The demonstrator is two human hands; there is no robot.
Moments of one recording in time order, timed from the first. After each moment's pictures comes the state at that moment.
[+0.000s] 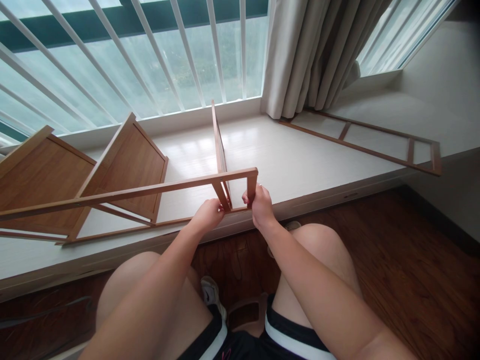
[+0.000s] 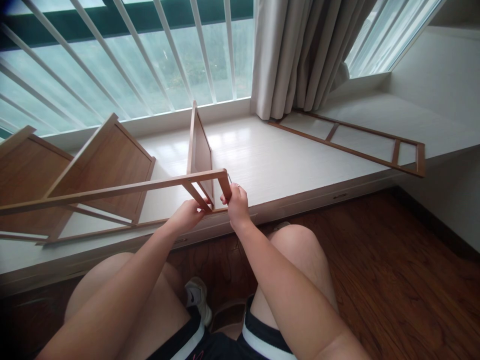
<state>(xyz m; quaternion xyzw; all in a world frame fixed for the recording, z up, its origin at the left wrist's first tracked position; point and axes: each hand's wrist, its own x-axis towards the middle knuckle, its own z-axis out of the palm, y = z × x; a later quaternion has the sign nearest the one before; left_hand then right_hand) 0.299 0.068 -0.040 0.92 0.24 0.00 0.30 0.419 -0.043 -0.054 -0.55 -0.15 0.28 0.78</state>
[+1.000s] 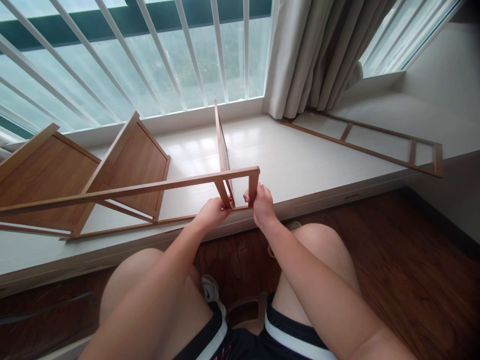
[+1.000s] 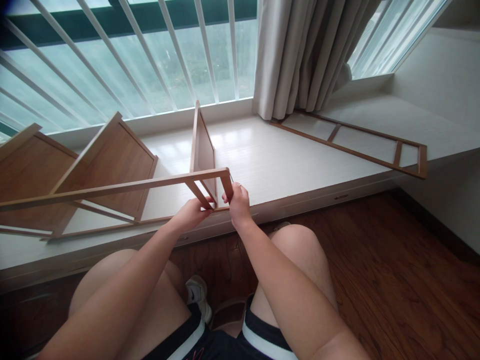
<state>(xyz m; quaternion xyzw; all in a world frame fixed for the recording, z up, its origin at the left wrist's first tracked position) 0.301 0.059 -0.030 0.91 0.25 -0.01 0.33 0.417 -0.046 -0.051 -0.56 -0.17 0.27 0.76</state>
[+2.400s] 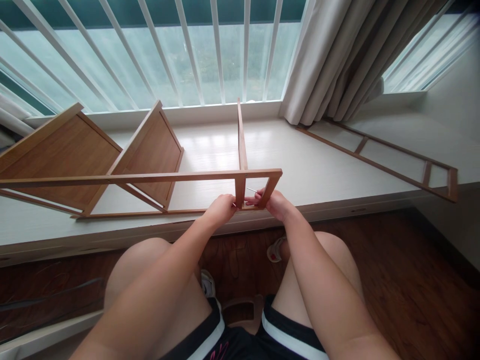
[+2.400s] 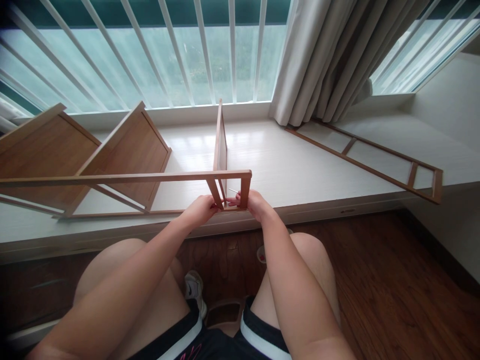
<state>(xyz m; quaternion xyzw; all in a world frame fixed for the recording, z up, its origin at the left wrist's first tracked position) 0.293 0.068 -0.040 0.92 0.25 0.00 0.31 0.457 -0.044 -0.059 -0.54 -0.20 0.58 0.58</state>
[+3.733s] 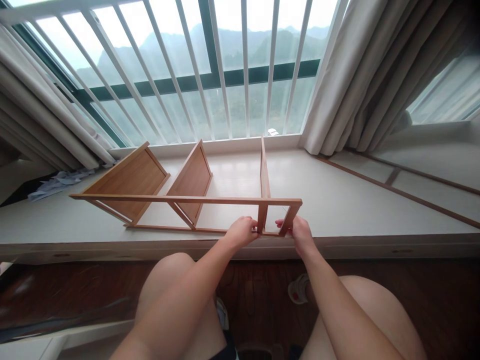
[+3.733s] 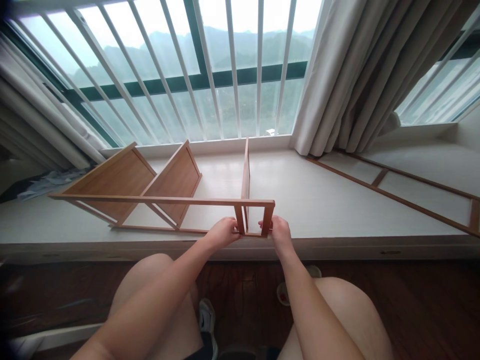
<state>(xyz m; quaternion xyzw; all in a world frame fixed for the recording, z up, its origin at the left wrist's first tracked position) 0.282 0.076 -0.057 0.94 0.22 0.04 0.26 0.446 -0.052 -0.075 -0.64 -0.14 0.37 0.65</state>
